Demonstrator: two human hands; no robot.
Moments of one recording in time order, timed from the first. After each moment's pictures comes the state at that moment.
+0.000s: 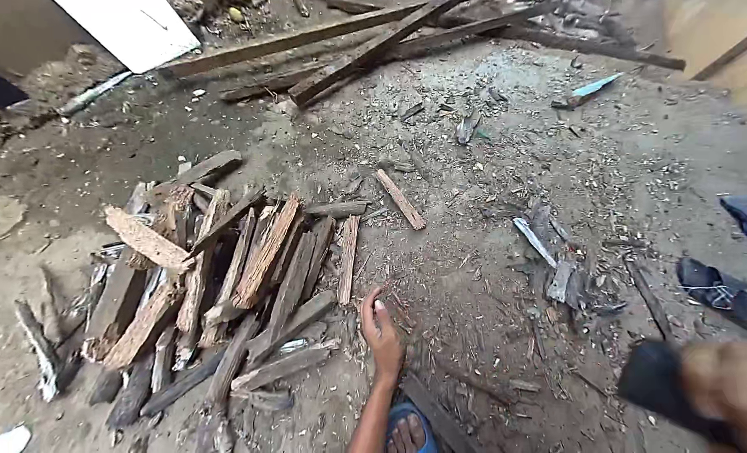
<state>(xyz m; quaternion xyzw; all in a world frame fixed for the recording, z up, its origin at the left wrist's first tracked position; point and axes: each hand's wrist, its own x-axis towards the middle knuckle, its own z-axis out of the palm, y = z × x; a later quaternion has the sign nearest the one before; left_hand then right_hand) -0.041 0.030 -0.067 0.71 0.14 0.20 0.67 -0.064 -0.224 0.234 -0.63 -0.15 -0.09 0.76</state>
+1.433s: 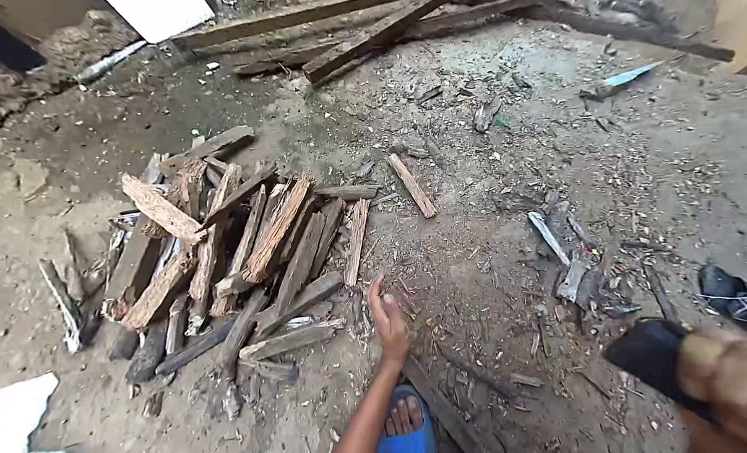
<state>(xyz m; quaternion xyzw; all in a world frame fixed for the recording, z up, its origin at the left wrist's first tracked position) -0.052 0.023 -0.071 0.73 0.12 0.22 0.64 -0.053 -0.224 0.207 -0.64 -0.25 -0.13 0.71</state>
